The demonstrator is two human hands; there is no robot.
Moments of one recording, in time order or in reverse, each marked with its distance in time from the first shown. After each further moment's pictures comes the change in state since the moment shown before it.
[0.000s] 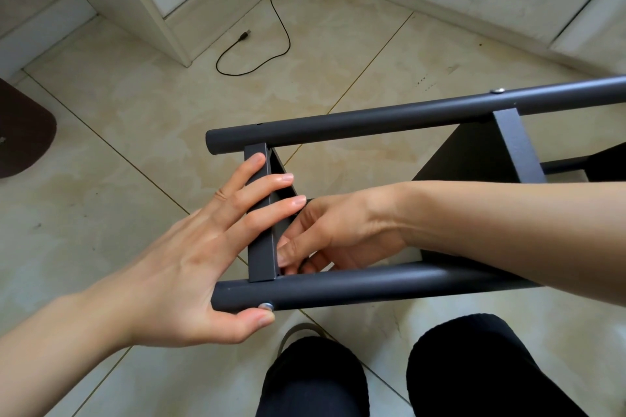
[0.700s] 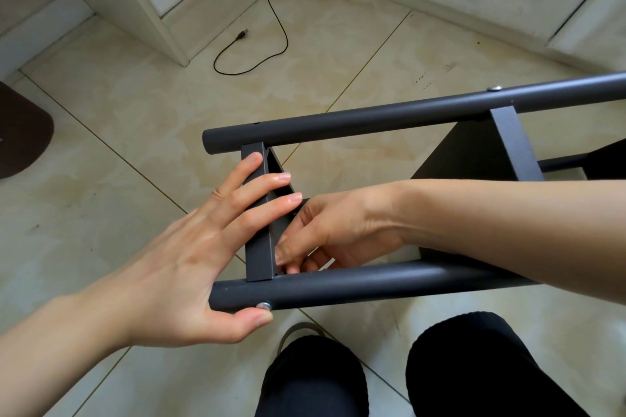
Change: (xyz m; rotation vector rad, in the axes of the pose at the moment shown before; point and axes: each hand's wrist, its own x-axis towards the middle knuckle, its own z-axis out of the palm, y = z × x) left_hand 0.000 0.000 0.000 -0.014 0.001 -0.005; right_hand 0.000 -0.001 -0.002 -0.059 0.014 0.018
